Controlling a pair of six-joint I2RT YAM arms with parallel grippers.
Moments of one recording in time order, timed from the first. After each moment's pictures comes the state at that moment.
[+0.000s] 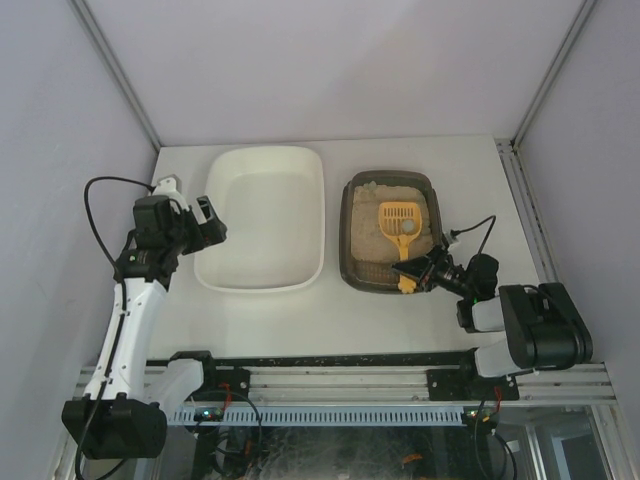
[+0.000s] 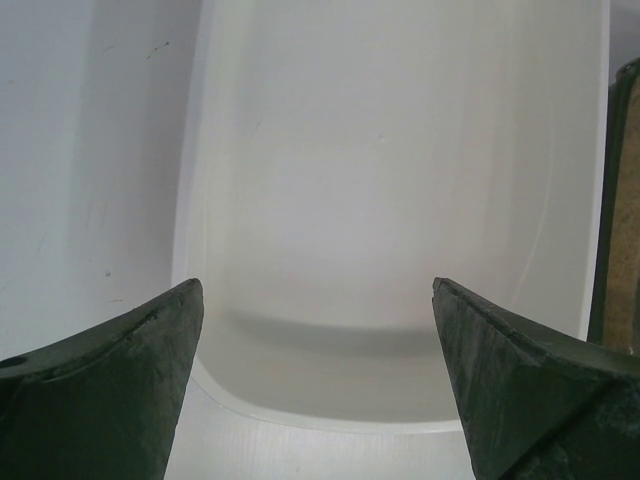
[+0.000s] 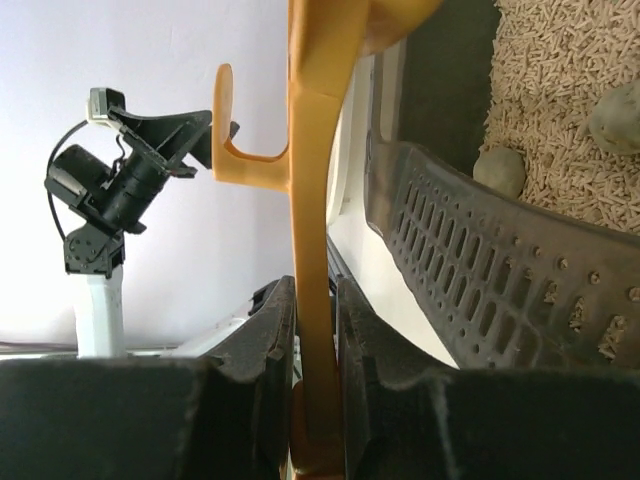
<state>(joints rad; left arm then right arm) 0.03 0.96 0.96 -0.61 0.06 -0.29 0.04 1.46 0.13 1.18 -0.96 1.35</state>
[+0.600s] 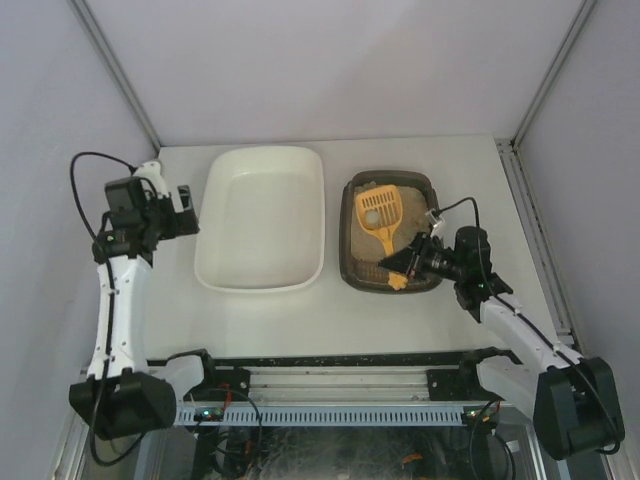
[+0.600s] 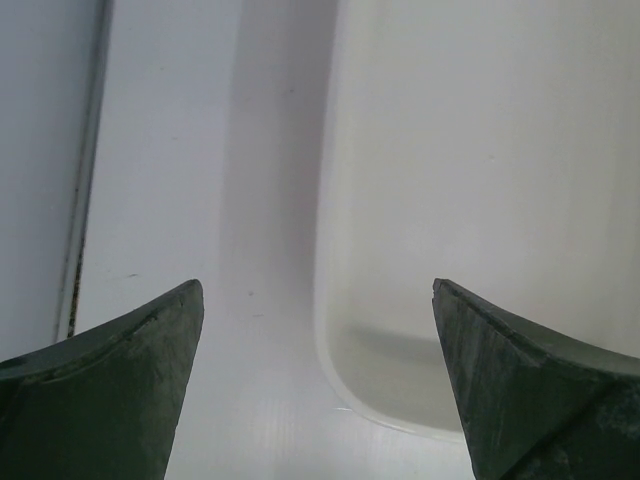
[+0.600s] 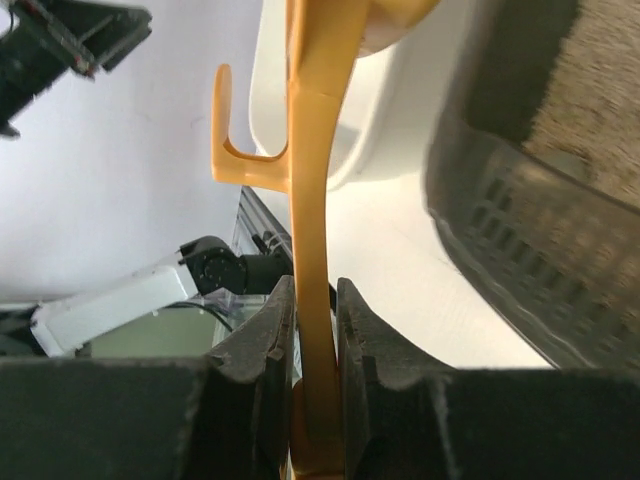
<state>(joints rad) 0.14 1.05 1.10 -0.68 0.04 -0.01 0.21 1.00 0.39 0.24 -0.83 0.93</state>
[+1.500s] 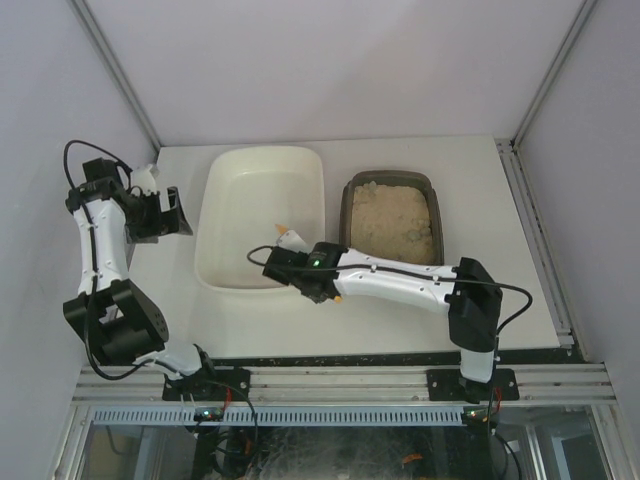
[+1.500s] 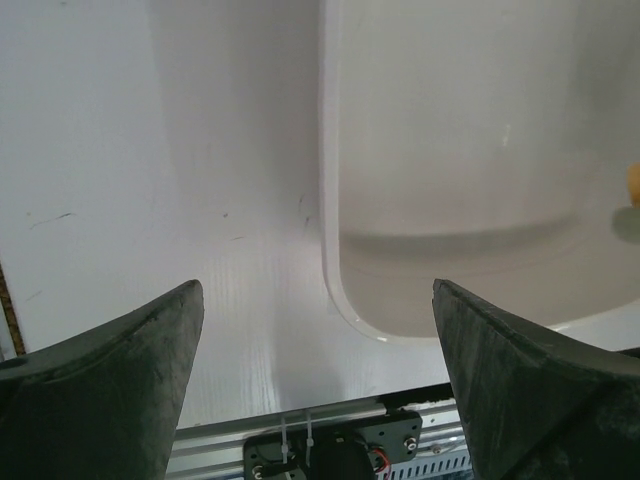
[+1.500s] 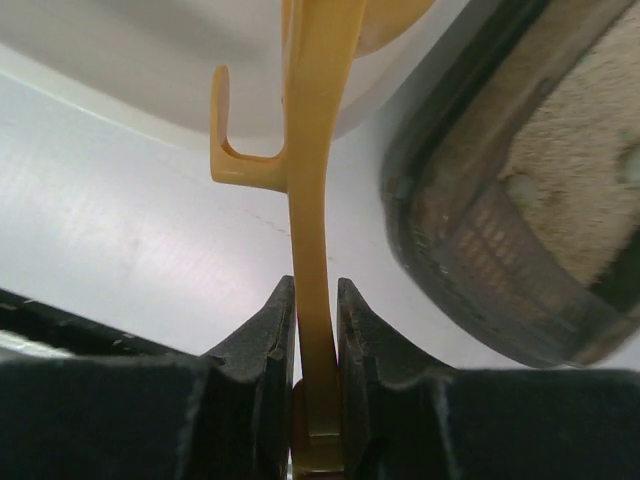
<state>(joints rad) 0.40 1.50 1.46 -1.10 0.35 0.20 1.17 1.84 1.60 -1.05 0.42 0.39</state>
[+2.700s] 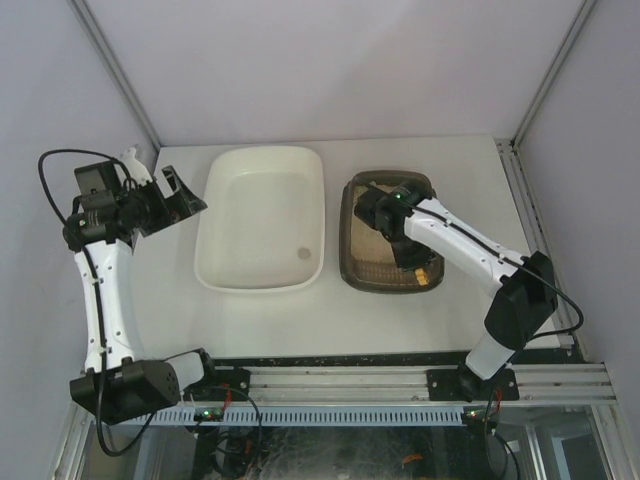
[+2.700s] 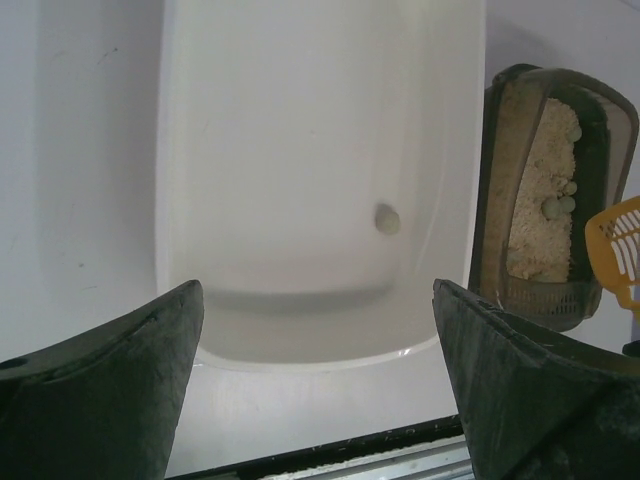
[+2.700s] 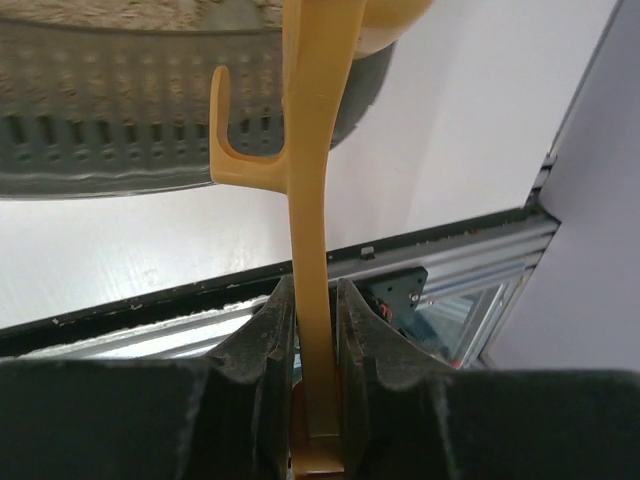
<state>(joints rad) 0.29 1.17 1.41 -0.97 0.45 -0.20 0.72 1.64 1.53 -1.55 0.44 0.61</state>
